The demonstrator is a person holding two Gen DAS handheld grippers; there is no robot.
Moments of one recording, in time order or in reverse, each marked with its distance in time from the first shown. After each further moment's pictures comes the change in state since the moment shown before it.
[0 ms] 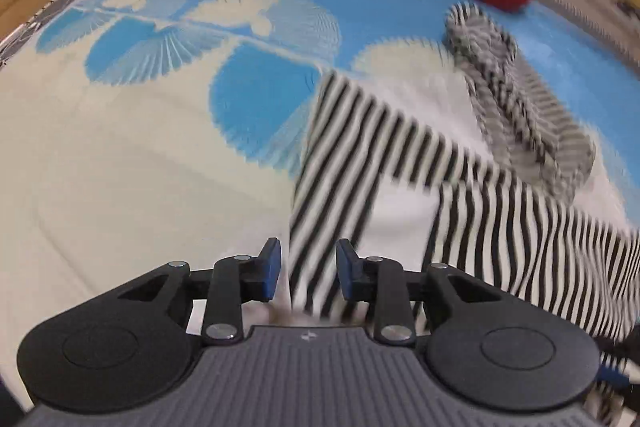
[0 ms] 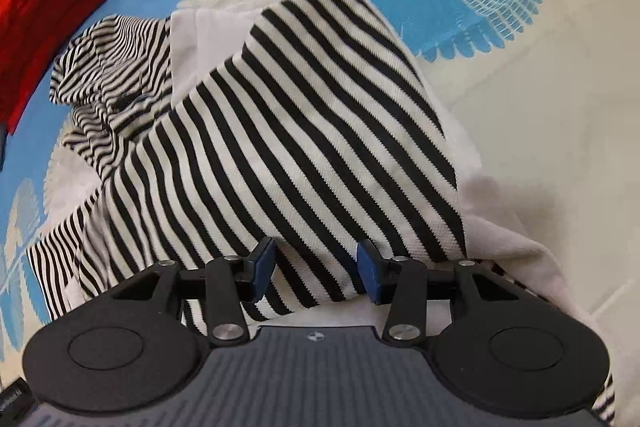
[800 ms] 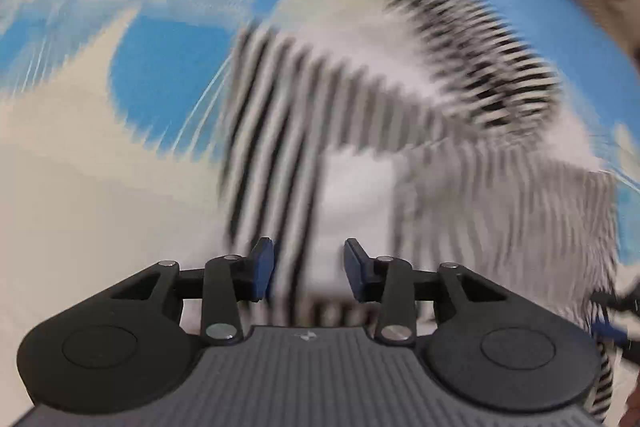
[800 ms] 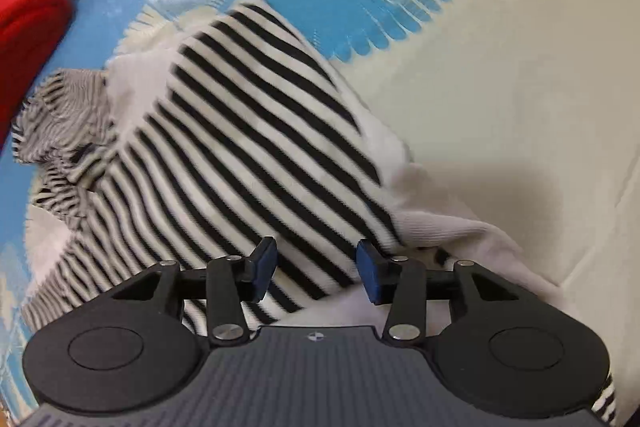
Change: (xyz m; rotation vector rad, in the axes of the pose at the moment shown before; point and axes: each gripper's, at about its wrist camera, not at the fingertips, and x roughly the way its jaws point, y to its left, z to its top) left arm 0.043 -0.005 0.009 0.217 0.145 -0.222; right arm -0.003 -0.025 0.003 0.118 -0.046 -0.039
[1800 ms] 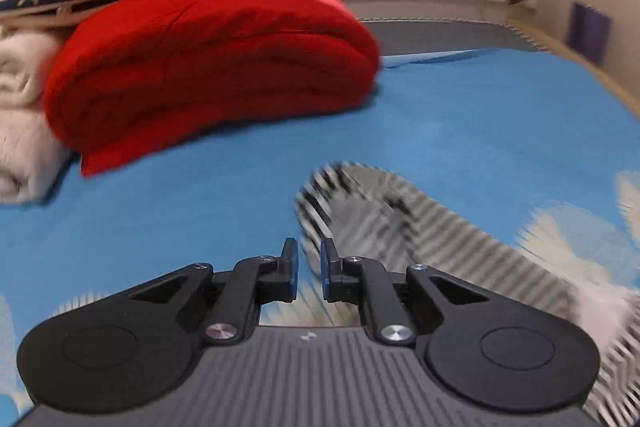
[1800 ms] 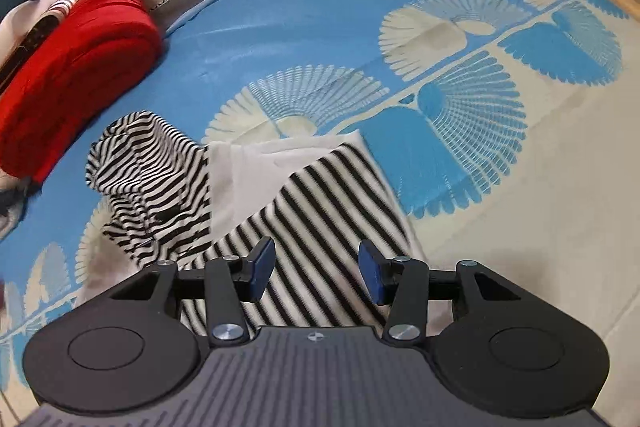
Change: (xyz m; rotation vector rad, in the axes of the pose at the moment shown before) left arm 0.074 -0.082 0.284 0.405 -0.356 0.004; right arm -0.055 0.026 0.051 -0.177 -0.183 0.053
